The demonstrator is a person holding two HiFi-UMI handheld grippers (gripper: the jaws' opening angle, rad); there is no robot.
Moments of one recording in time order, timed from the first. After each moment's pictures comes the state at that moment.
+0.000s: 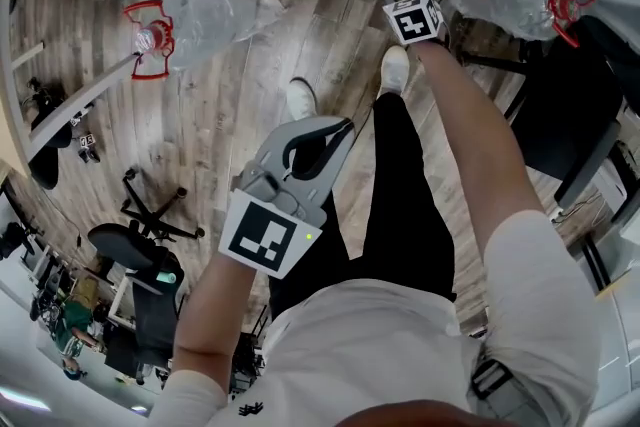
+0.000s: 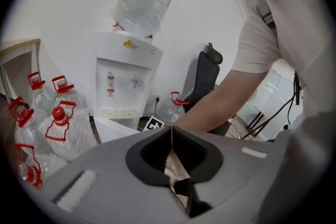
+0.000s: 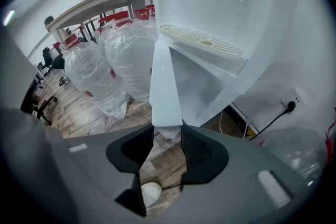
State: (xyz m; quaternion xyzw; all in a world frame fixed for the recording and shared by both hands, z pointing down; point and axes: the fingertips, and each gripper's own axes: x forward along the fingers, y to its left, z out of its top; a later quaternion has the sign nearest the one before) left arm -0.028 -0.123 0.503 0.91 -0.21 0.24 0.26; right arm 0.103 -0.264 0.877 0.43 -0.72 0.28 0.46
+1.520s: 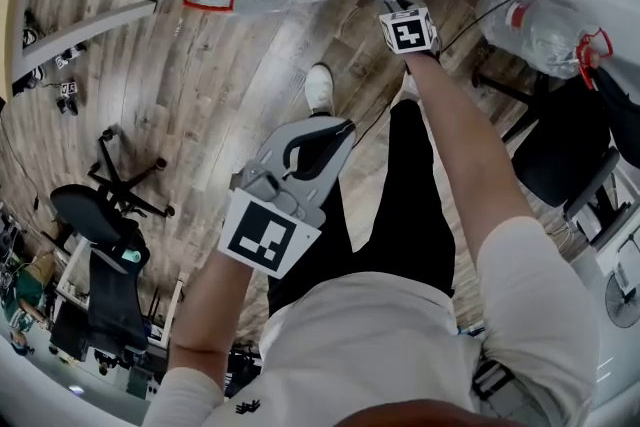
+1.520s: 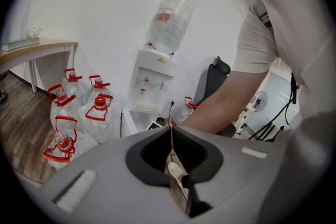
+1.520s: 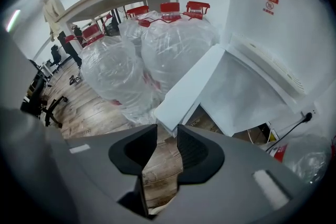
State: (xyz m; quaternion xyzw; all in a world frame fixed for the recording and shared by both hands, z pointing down) left arm -0.186 -0.074 0.497 0.90 -0.30 0.20 0.27; right arm -0.082 -0.223 0.873 0.39 -0.74 0.27 0.47
